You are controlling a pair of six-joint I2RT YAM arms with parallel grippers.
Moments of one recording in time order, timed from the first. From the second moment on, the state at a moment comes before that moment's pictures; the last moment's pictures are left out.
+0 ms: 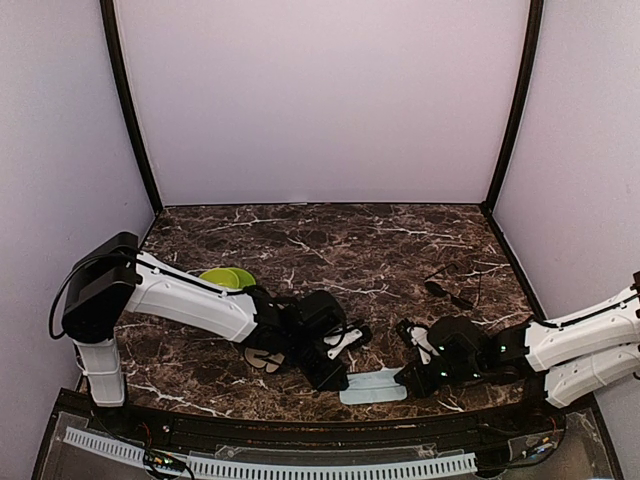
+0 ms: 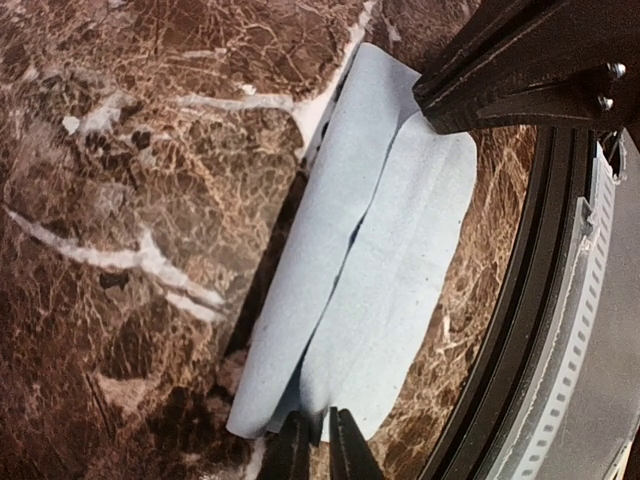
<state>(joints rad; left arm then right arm) -1.18 1.92 1.16 -0.28 0.31 -0.30 1.13 1.16 0.33 -0.04 0.02 0.57</state>
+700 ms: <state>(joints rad) -1.19 1.92 1.16 -0.32 0.38 -0.25 1.16 1.09 0.29 -0.04 -0.02 0.62</state>
